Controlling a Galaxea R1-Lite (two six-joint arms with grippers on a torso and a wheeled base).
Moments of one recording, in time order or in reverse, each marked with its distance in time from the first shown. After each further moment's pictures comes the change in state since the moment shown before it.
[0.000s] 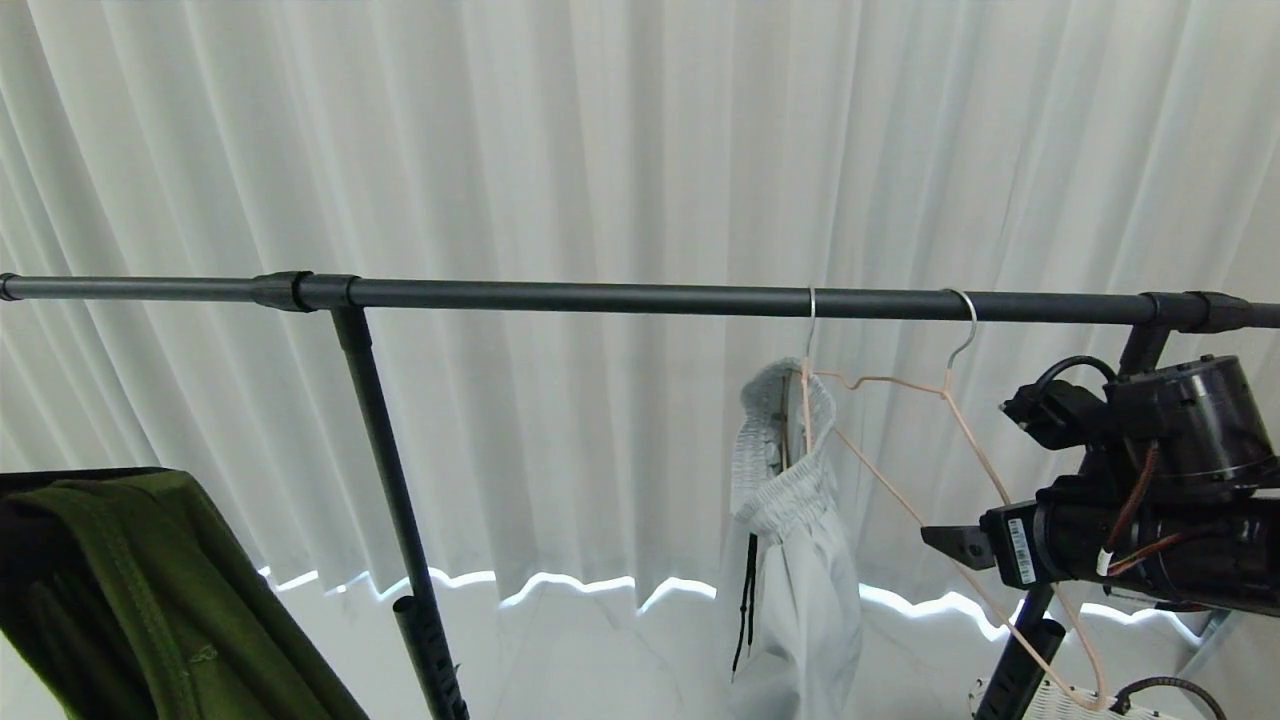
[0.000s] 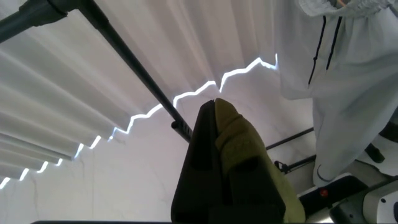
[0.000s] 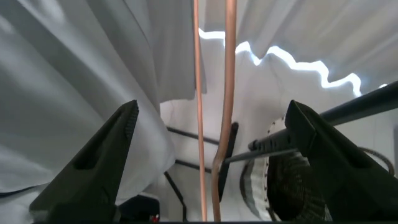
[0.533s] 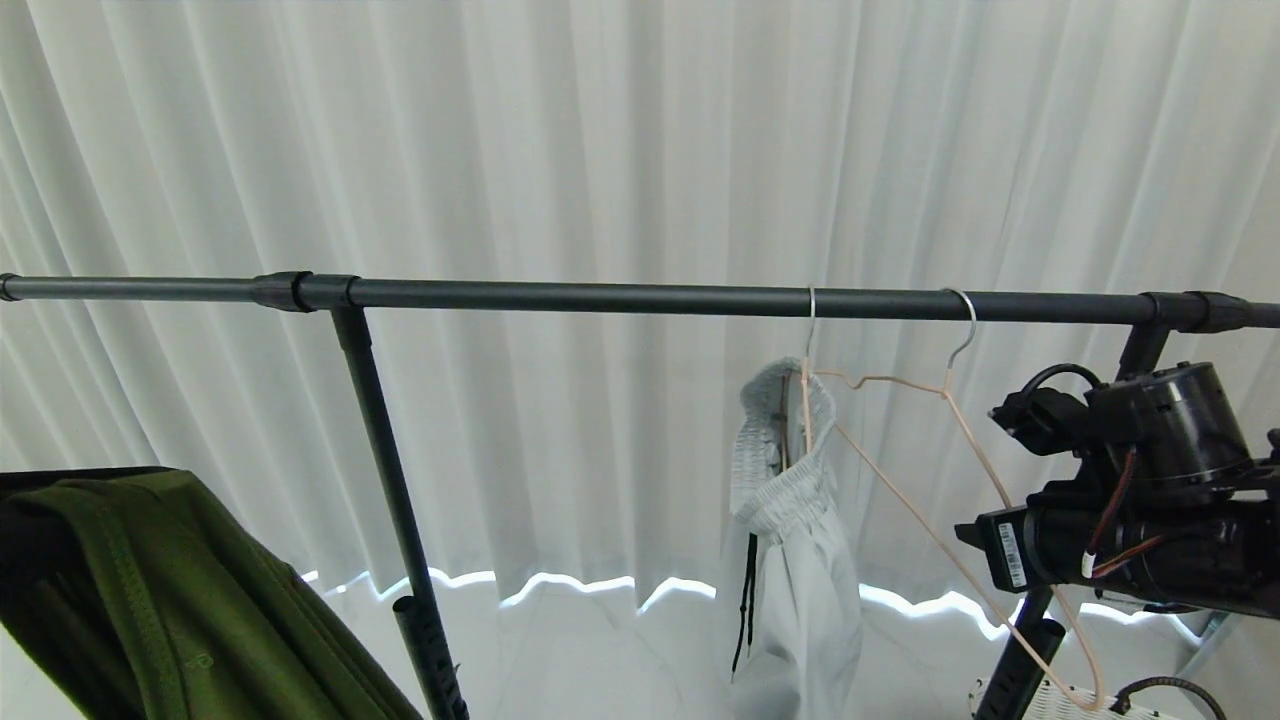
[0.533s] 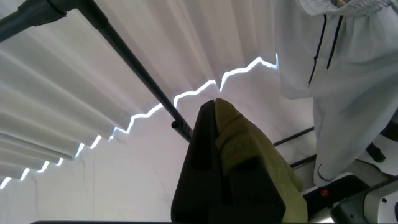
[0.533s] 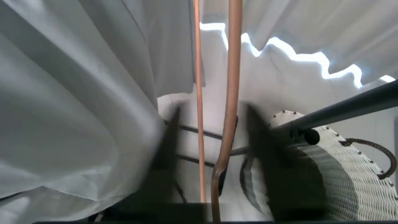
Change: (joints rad) left arm 0.000 0.002 0.000 0.000 0.001 0.001; right arm -0.001 0.025 -0.002 0.000 -0.006 0.005
